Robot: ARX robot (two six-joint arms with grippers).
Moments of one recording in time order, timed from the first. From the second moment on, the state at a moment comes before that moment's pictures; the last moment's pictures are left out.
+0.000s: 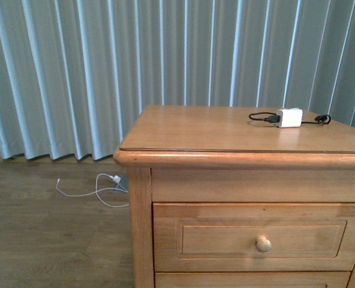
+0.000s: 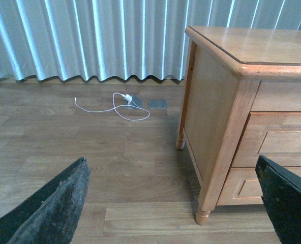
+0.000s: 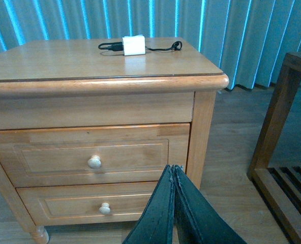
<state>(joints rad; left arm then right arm) 0.00 0.00 0.02 0.00 0.00 0.00 0.00 0.31 0.04 0.27 0.00 0.00</state>
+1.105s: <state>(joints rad) 0.00 0.00 0.02 0.00 0.00 0.00 0.00 0.00 0.01 0.00 0.00 0.00</state>
